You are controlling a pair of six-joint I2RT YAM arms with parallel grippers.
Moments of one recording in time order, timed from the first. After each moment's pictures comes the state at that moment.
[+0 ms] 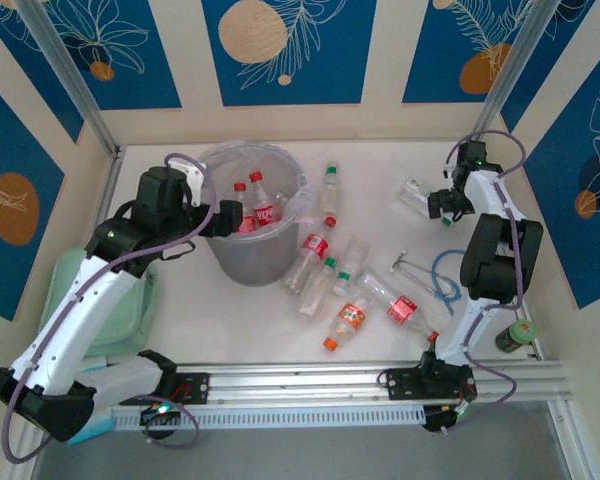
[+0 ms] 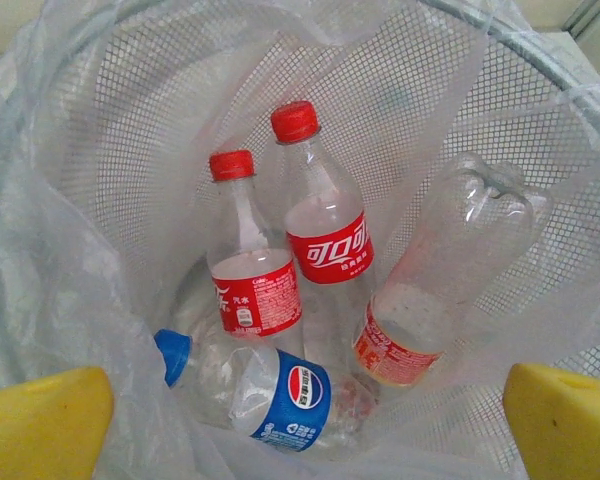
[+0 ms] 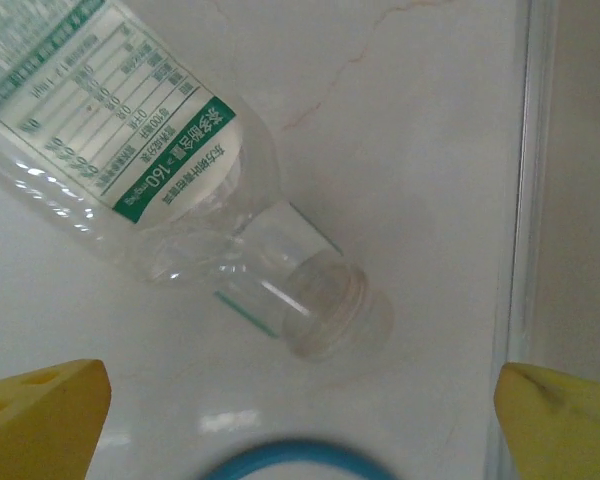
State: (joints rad) left arm -0.47 1.11 1.33 -0.86 -0.03 -0.26; right arm -0.21 1.90 1.49 -0.80 0.19 -0.31
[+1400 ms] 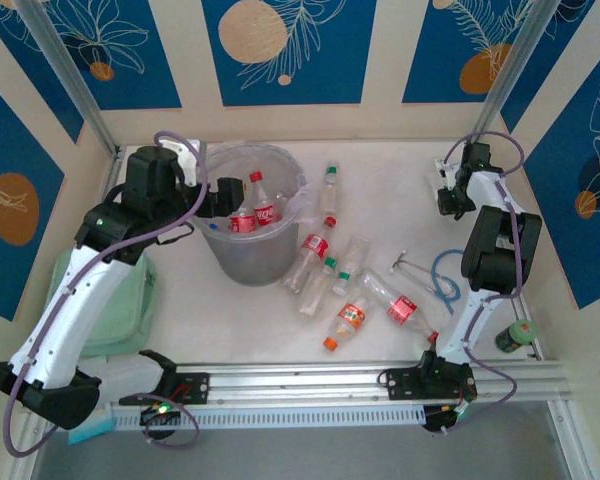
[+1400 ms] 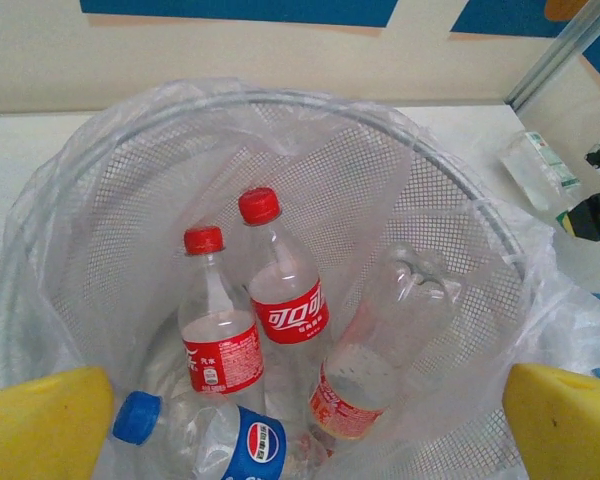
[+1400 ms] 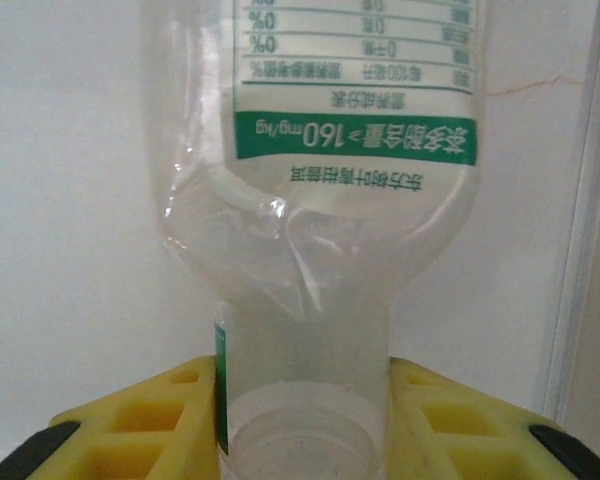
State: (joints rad) left arm -0.46 1.16 1.51 -0.88 0.01 -0.31; right arm -0.26 1.97 1.52 -0.72 0.06 -0.38
